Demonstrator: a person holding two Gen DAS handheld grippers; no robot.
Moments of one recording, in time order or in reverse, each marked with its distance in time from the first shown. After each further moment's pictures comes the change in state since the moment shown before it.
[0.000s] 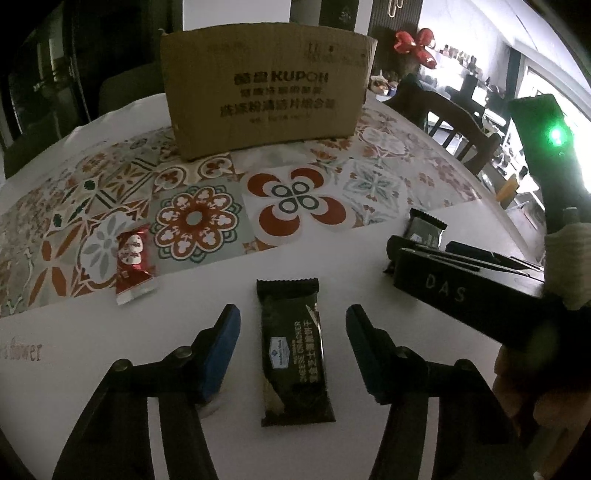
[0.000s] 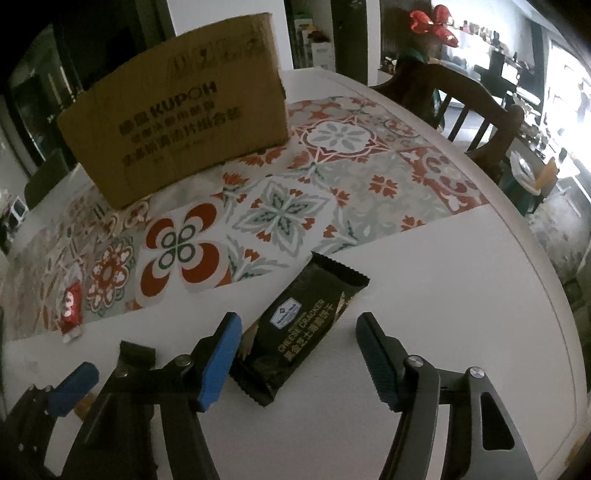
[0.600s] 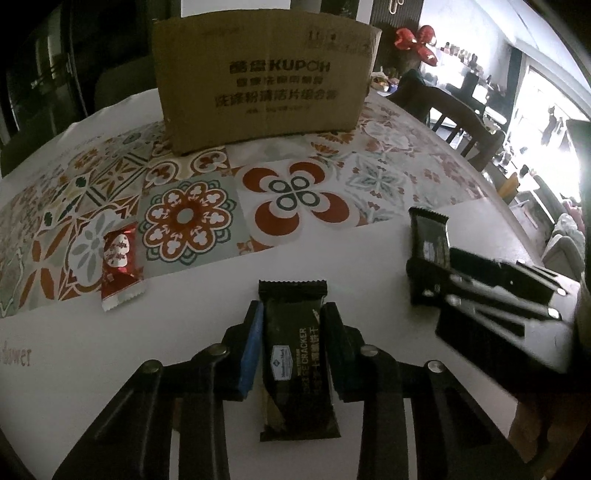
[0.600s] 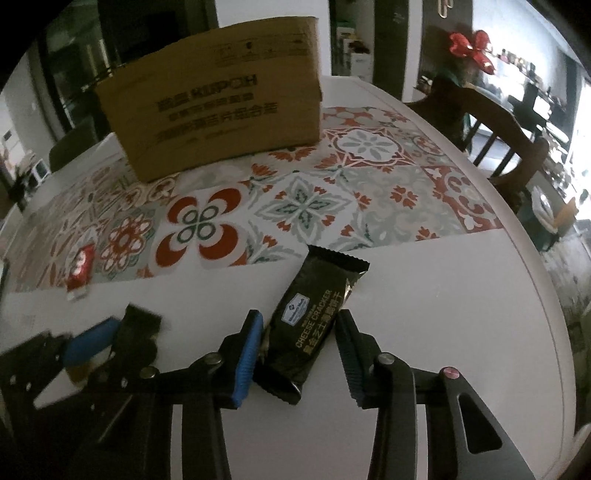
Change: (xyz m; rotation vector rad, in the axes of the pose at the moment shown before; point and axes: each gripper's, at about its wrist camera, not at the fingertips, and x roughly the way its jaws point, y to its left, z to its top) left arm 0.014 0.000 0.003 -0.002 0.012 -0.006; right arm -0.009 0.001 -0.013 -0.157 -0.024 0.067
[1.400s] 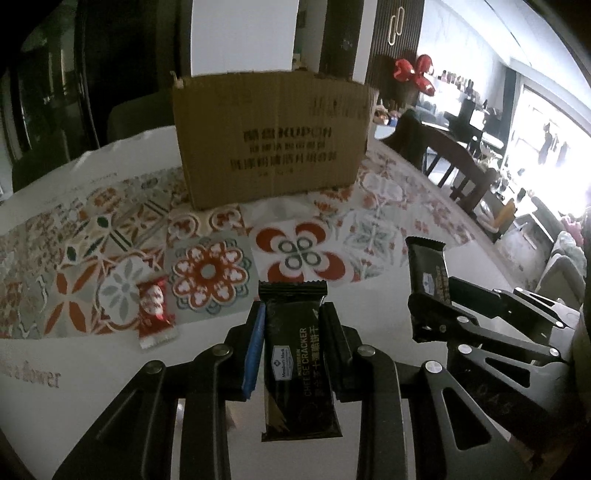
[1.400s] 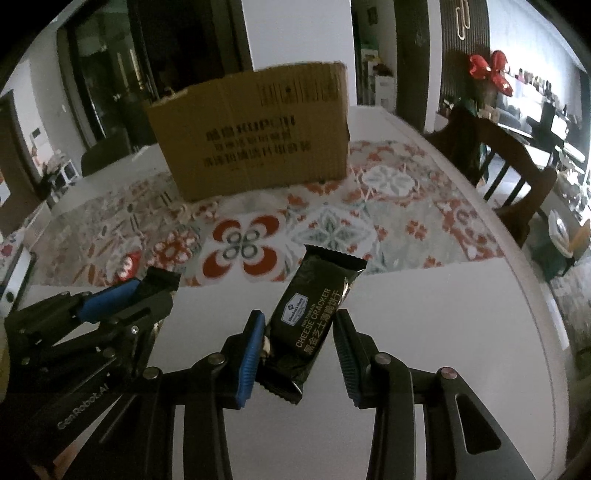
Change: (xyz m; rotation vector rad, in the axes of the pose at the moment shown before) left arm -0.045 0.003 0.023 -0.010 -0.147 0.015; right arm -0.040 0.007 0.004 -0.046 -0.103 0.082
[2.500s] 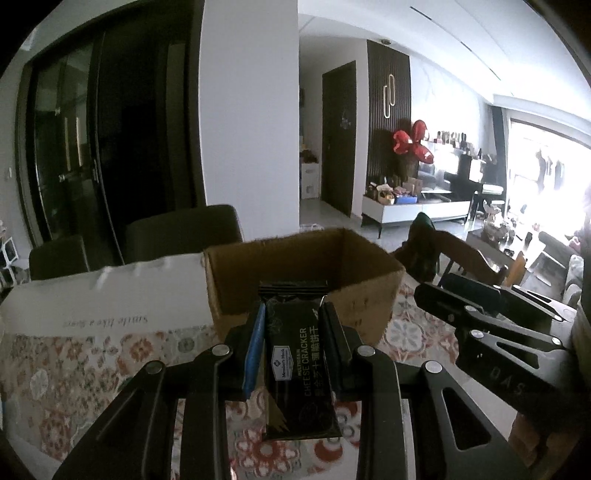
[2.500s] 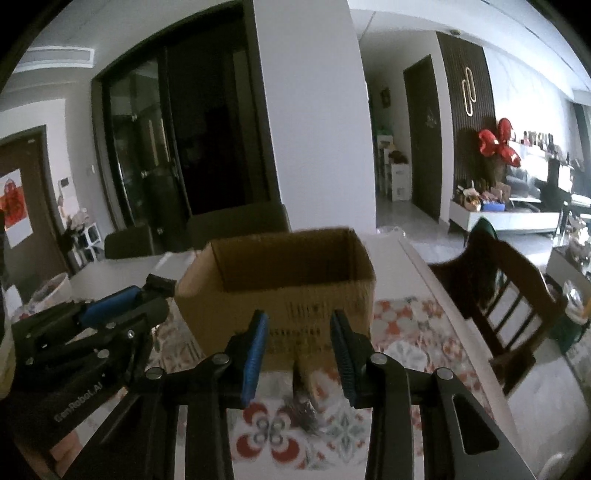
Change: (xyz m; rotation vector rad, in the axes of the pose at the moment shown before) left arm -0.046 0.024 0.141 0.067 -0.334 0.056; right arm -0.037 0.010 0.138 -0.040 -0.372 0.072
